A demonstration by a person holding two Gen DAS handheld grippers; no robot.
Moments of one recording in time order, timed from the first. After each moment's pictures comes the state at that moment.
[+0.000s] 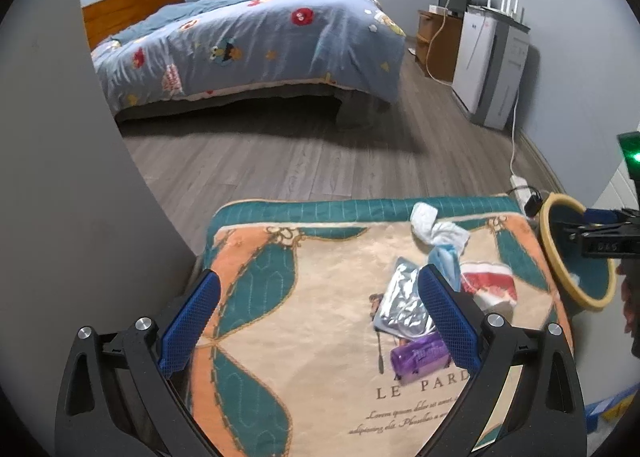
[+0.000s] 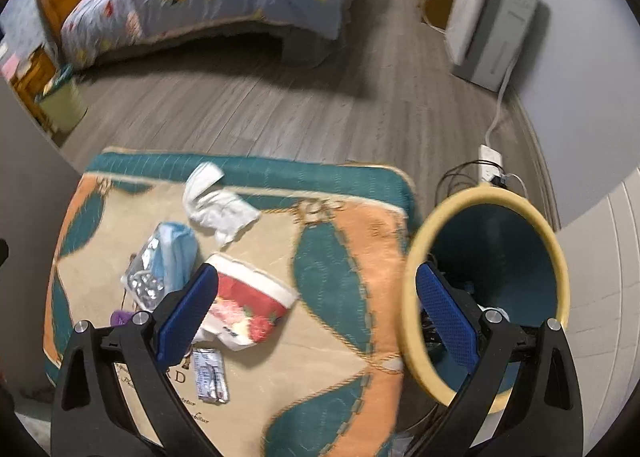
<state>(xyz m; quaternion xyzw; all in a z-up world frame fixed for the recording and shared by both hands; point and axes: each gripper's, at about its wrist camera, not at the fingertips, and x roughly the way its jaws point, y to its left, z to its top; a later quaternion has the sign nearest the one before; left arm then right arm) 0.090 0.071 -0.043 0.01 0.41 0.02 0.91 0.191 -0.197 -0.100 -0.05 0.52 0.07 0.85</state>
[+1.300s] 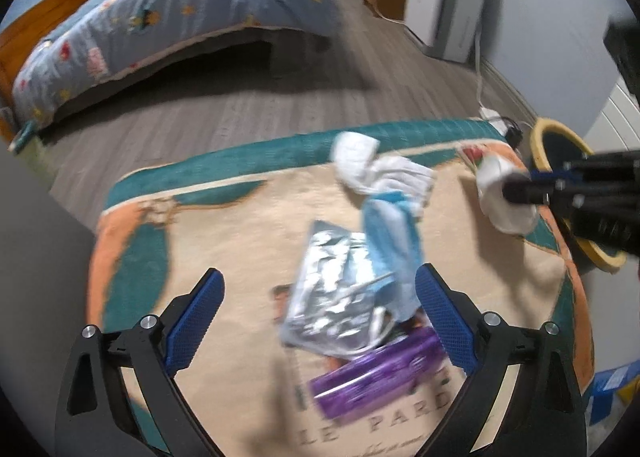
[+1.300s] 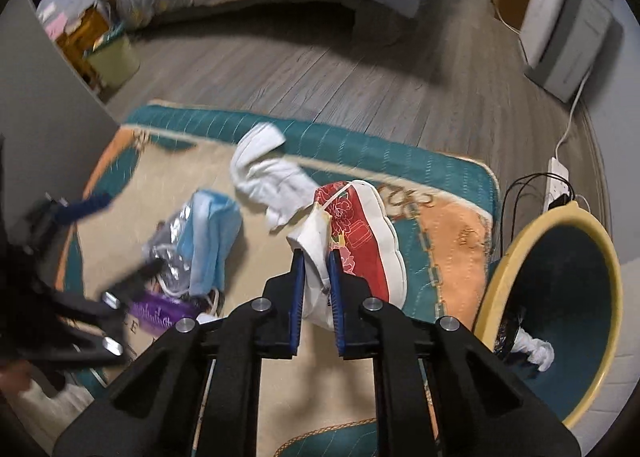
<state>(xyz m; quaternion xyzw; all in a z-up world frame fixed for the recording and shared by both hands) 0.149 -0.020 -0.139 0.04 0.48 -0.07 0.87 0.214 -0.175 -0.140 -0.06 0.54 0.18 0.82</state>
